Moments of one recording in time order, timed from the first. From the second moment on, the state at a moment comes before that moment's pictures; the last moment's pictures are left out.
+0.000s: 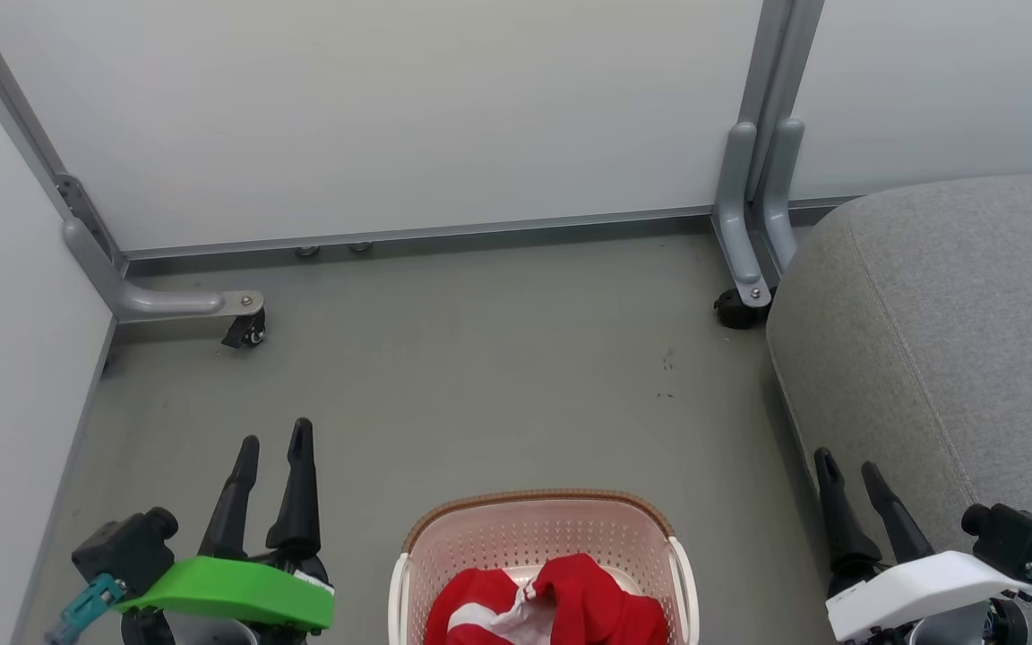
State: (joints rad) left arm 0.00 0.05 -0.10 0.13 -0.69 -0.13 -0.12; right arm 0.04 -0.05 0.02 0.15 0.66 0.13 -0.12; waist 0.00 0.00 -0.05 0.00
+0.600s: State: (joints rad) left arm 0.01 0.06 -0.16 0.13 -0.50 -0.13 -0.17; right arm 0.06 -0.05 0.06 0.13 0.44 0.13 -0.17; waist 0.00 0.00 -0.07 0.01
